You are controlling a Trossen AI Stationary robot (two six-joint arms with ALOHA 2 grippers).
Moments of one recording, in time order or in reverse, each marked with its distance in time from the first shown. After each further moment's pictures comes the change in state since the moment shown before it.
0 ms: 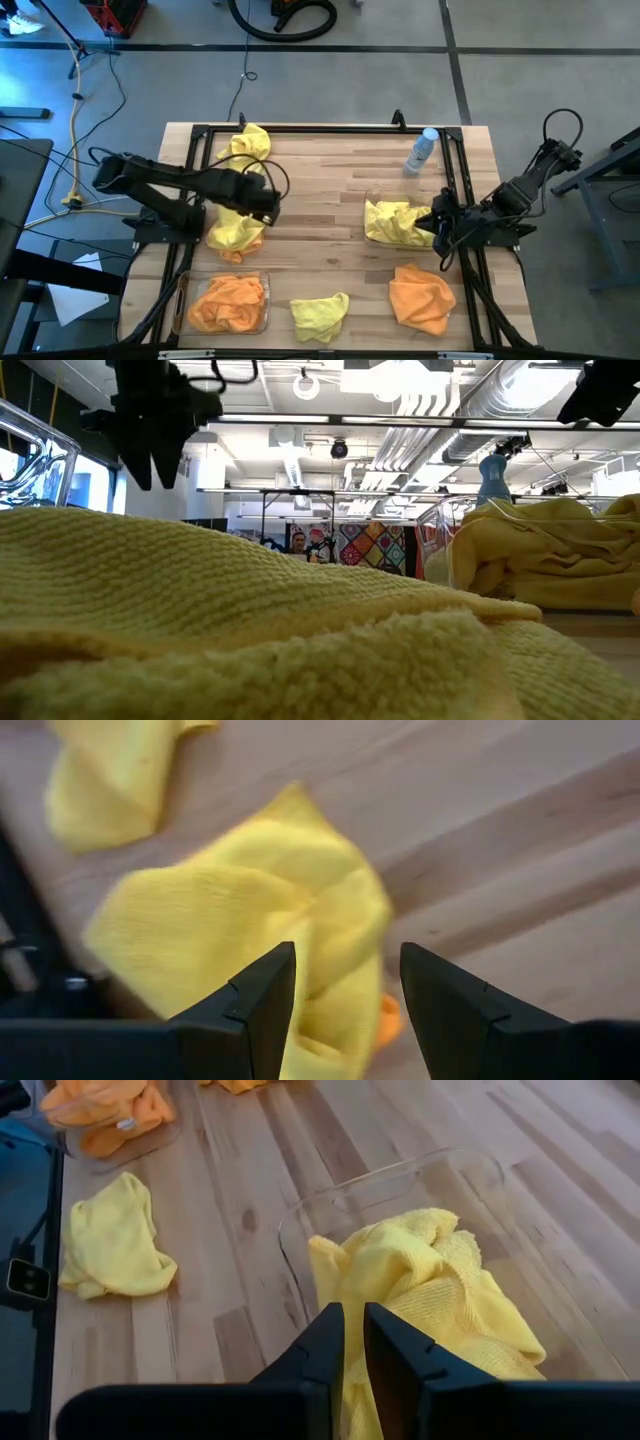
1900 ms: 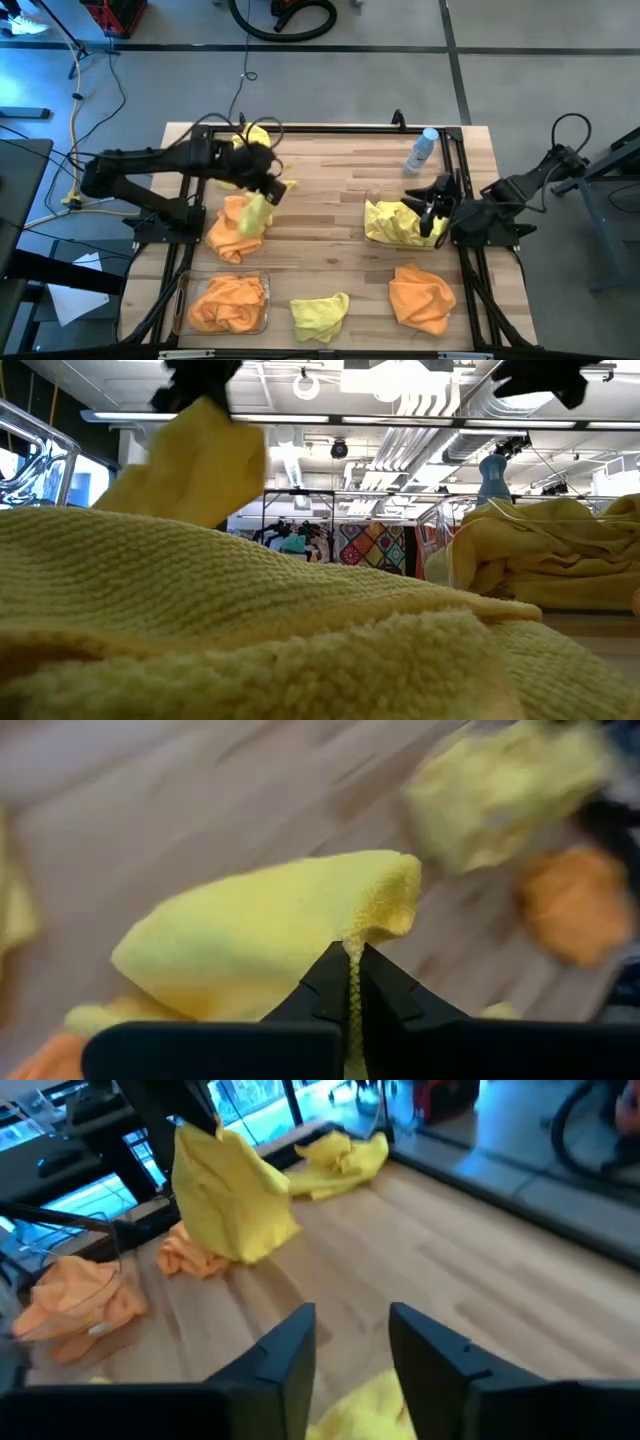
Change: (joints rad) left arm 0.166 -0.125 0.178 0.263 0.140 0.412; right arm -0.141 0.008 0.001 0.309 0.278 -0.142
